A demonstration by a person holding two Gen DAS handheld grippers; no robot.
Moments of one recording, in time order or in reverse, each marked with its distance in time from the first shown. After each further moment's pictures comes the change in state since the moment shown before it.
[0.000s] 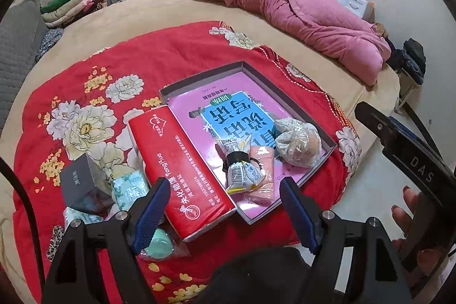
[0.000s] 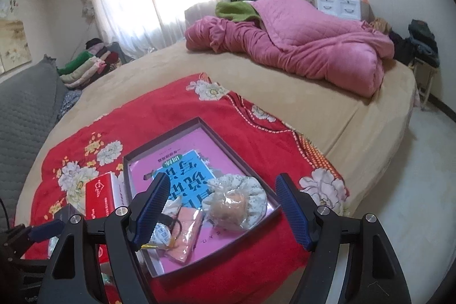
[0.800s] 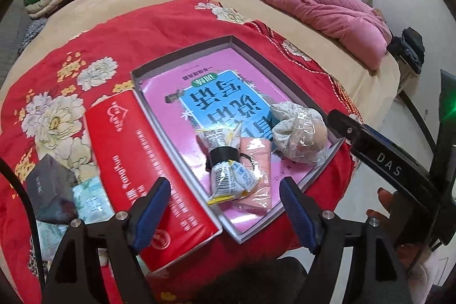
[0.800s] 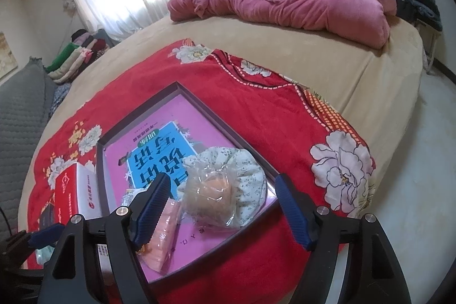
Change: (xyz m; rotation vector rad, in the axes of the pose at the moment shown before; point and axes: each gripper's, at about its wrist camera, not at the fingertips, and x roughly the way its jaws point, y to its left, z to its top) left arm 0.070 -0.011 0.007 0.012 0.098 -0.043; right arm 0.090 -0.034 -0.025 0.099 0.151 0.005
